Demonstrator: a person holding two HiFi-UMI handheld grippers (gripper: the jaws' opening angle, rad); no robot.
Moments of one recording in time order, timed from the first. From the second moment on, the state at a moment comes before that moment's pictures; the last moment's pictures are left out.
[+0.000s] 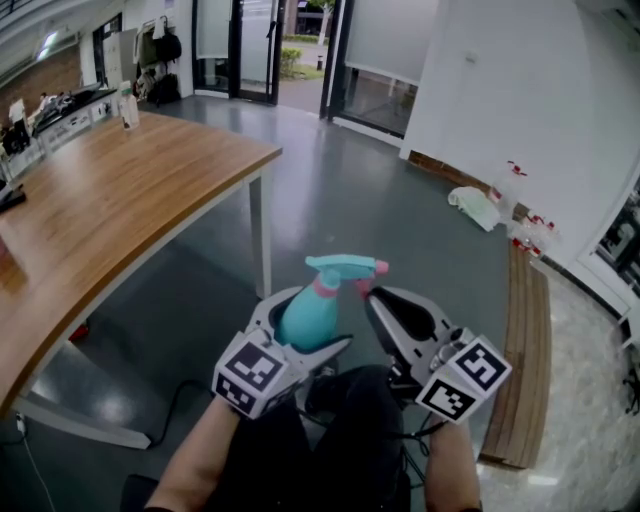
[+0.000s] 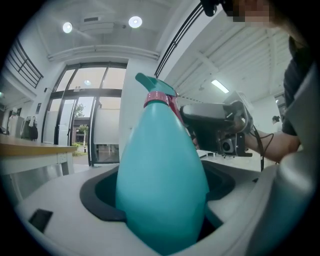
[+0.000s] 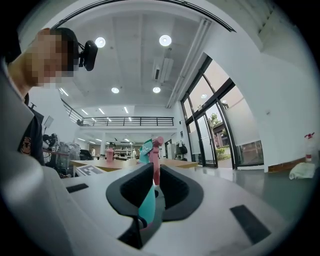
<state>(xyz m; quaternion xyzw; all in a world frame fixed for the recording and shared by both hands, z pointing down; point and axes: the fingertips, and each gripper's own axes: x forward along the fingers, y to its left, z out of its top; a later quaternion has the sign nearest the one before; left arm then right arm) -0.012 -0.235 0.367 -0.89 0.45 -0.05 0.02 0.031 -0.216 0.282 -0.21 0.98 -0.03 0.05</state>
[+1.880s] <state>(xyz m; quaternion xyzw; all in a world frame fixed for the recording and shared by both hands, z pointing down) 0.028 -0.192 0.375 -0.95 0.29 -0.08 0.01 0.004 -0.178 0.285 0.02 1.00 -0.03 0.05</state>
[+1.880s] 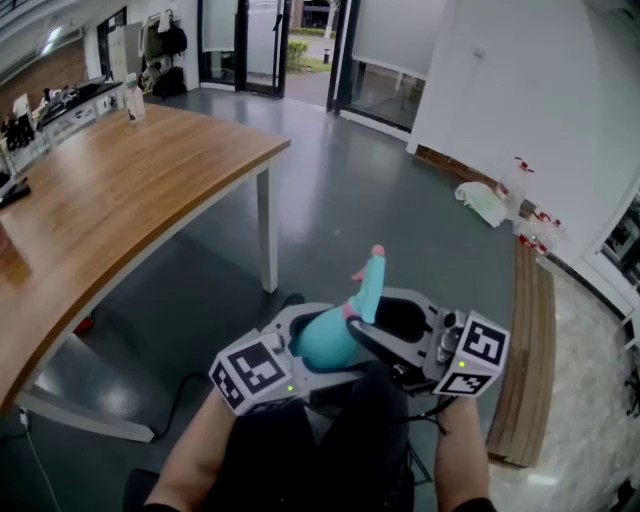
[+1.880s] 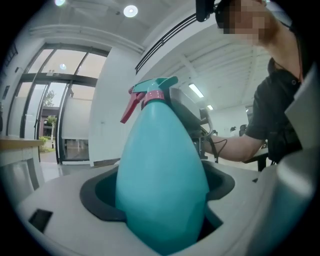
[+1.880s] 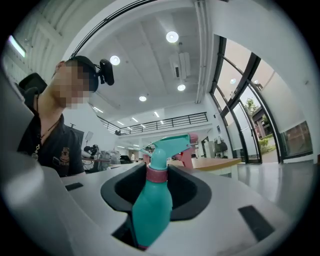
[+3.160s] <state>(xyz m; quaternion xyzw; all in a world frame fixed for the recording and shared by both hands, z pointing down) -0.002 -0.230 0.378 -0.88 0.46 -0.08 0.04 -0.012 -0.200 0.287 -0.14 0.99 -0.05 0.04</state>
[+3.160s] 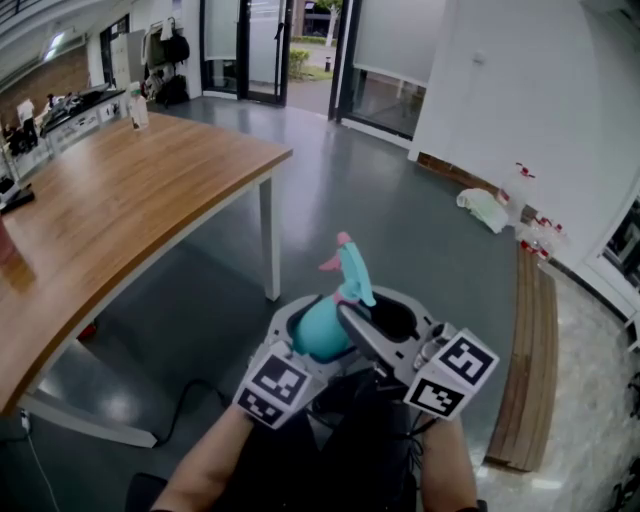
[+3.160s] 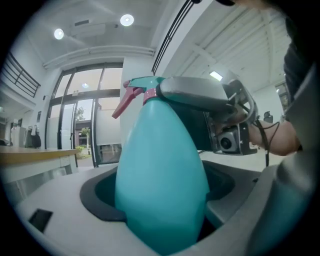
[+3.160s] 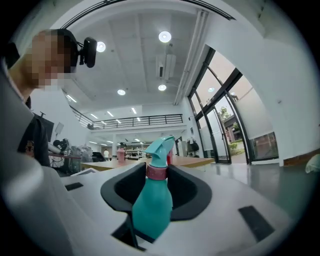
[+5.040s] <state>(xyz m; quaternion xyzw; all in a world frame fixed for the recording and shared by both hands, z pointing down) -0.053 -0.235 0.357 -0.86 0.48 -0.15 0.01 0.028 -0.213 0.134 -0.13 0.97 0.04 0.20</state>
